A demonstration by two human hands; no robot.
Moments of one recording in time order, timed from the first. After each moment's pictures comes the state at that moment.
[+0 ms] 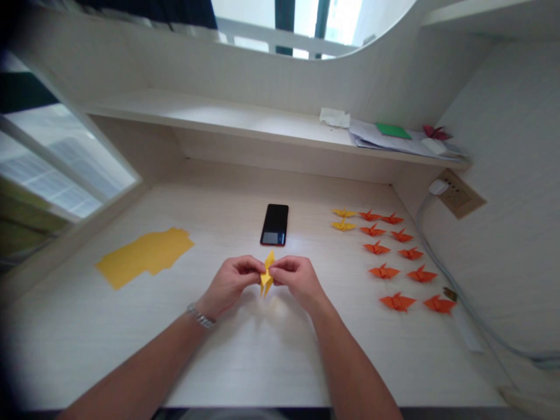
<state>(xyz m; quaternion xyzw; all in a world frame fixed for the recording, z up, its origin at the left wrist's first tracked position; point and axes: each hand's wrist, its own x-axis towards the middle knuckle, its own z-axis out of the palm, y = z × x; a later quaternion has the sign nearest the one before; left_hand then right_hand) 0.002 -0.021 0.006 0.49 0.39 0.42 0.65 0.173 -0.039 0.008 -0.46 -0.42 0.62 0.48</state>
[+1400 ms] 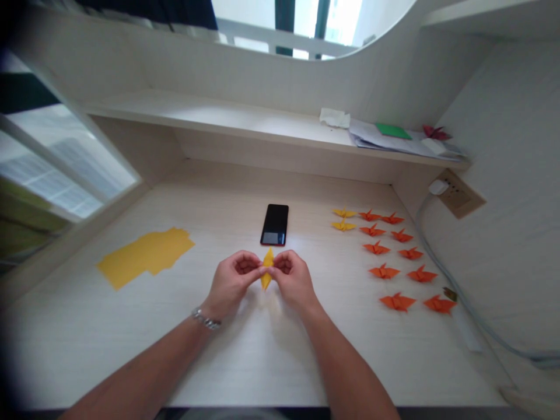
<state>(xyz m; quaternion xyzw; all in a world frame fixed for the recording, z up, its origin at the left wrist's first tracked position) 0.010 -0.025 0.009 0.49 0.45 0.50 0.55 0.157 -0.036 -0.007 -0.47 -0.46 0.52 0.54</state>
